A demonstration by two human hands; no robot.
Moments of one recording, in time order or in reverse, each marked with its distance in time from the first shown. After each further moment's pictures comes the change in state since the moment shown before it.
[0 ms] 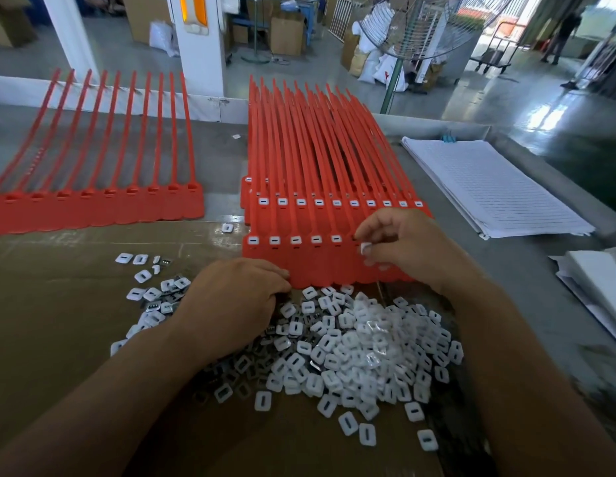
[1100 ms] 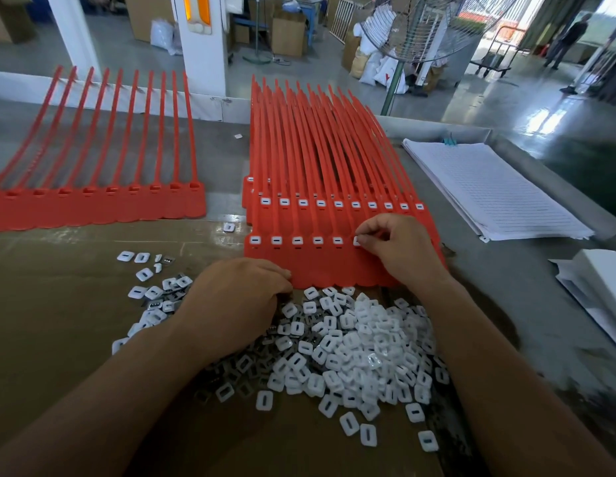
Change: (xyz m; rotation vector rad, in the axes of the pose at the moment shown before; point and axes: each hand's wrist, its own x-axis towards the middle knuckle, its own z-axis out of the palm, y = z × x) left_hand 0.000 -0.002 0.000 0.010 0.011 0.028; right_hand 0.021 0.022 0.018 -0.197 0.270 -0.015
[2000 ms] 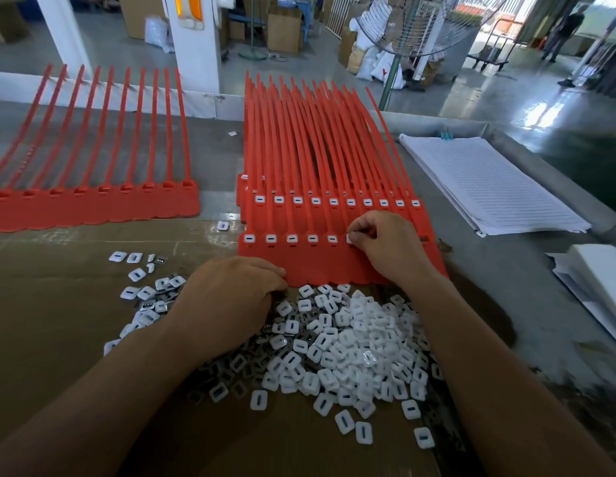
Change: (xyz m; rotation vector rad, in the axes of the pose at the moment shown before) left_hand 0.000 0.000 -0.003 -0.027 0.014 -0.010; right_hand 0.006 0.000 0.008 -0.101 -0.029 0.037
